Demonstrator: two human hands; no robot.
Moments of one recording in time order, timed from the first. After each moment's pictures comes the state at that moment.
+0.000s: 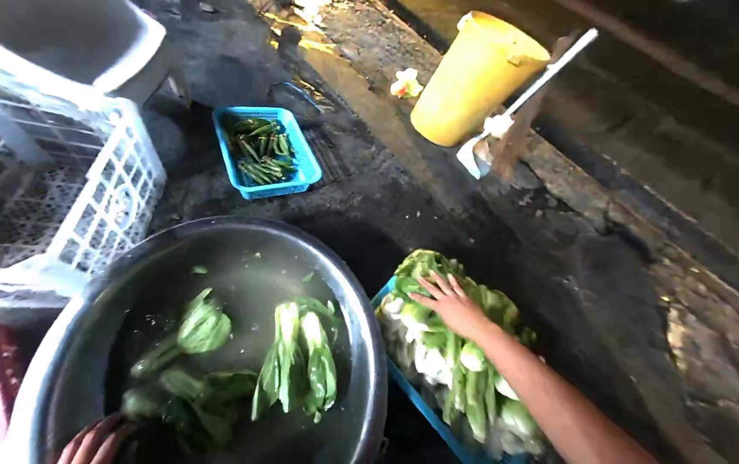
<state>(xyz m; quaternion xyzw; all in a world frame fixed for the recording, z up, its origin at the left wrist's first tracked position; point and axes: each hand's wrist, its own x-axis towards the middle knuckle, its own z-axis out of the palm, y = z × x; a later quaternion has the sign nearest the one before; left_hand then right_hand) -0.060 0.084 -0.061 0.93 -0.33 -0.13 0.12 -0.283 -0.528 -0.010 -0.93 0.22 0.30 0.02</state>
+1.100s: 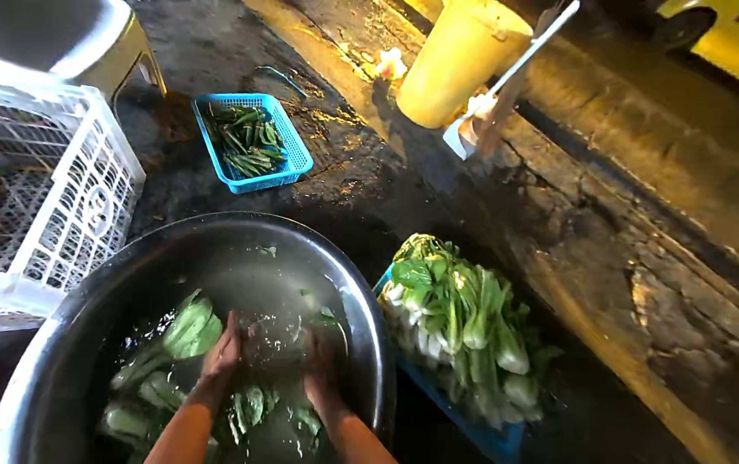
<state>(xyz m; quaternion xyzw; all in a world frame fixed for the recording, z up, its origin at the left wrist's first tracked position) -0.016 -0.128 -0.153 0.87 -0.19 -0.38 0.26 -0.184 -0.238 -0.141 -0.81 0.46 0.21 0.31</state>
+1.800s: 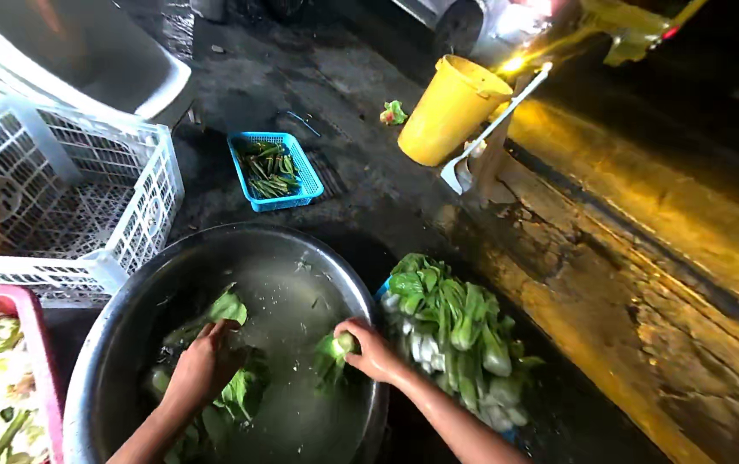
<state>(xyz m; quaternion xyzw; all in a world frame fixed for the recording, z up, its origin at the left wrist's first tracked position) -0.015 -0.052 0.017 0.86 -0.29 -0.33 0.25 -0.221 -0.311 -0.001 -0.89 0.22 0.14 0.38</state>
